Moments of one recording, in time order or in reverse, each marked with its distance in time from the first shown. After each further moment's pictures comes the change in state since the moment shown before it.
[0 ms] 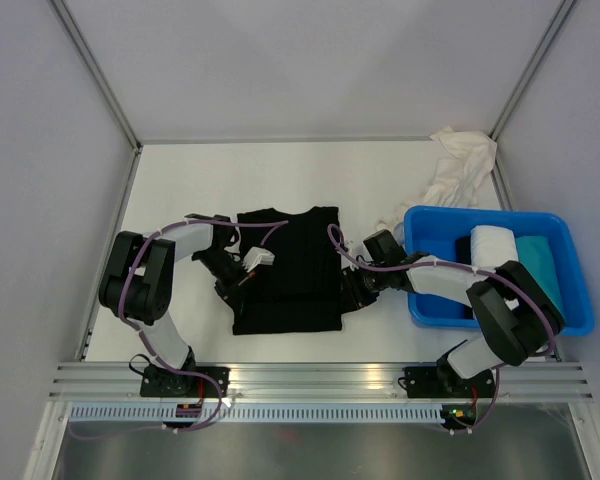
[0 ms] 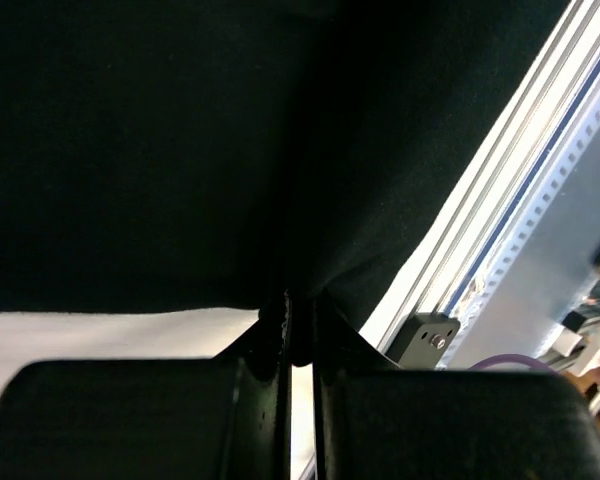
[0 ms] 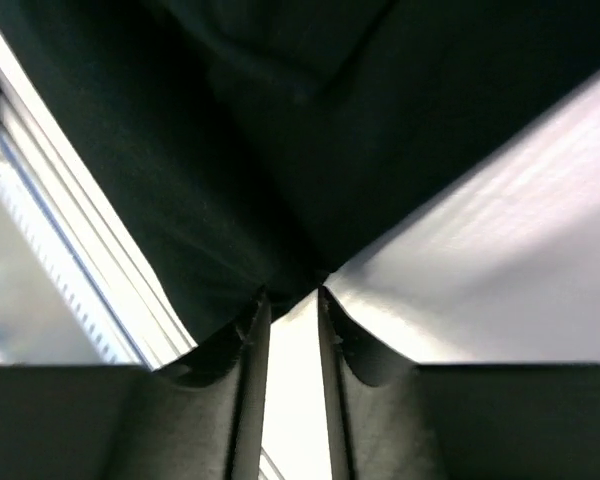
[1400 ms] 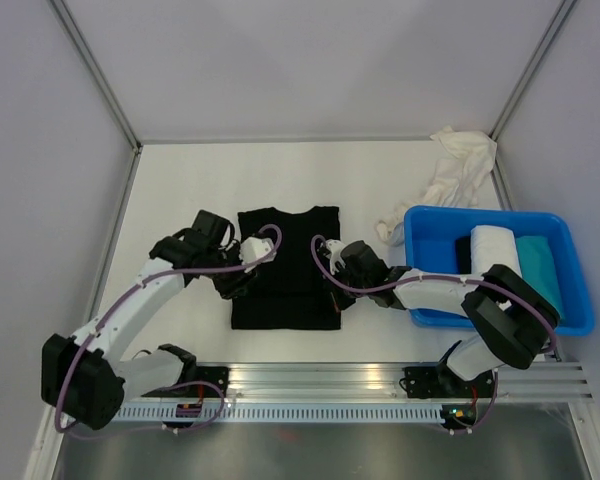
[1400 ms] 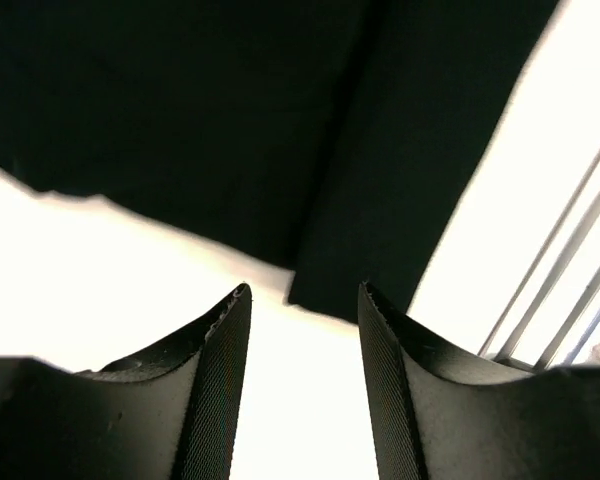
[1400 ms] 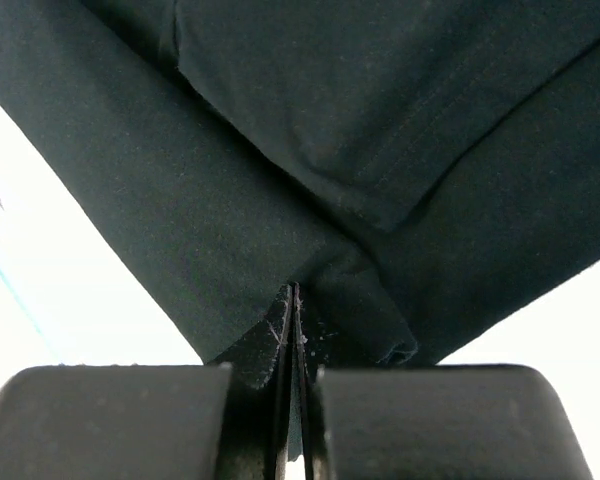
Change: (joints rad) left arm -0.133 -0.558 -0.063 0.188 -0.214 -0.127; right arm 0.220 -0.030 -0.030 0.273 0.315 0.189
